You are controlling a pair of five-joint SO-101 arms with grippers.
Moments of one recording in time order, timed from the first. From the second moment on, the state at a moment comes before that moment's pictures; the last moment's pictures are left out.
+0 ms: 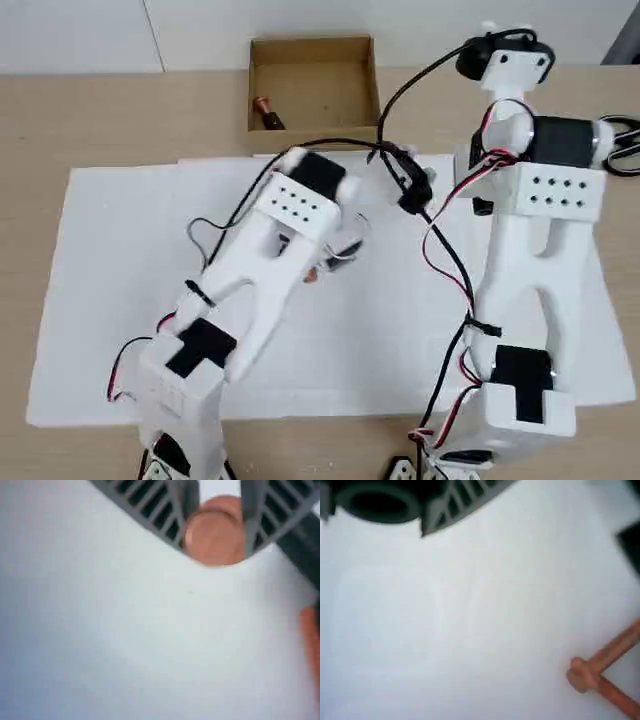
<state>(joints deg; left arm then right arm) 26.6 20.6 -23.3 99.2 -23.2 4.4 4.0 -29.2 98.3 6.7</state>
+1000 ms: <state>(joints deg) 8.5 16.3 -10.4 99.3 -76.5 6.0 4.0 -29.2 98.3 4.5</state>
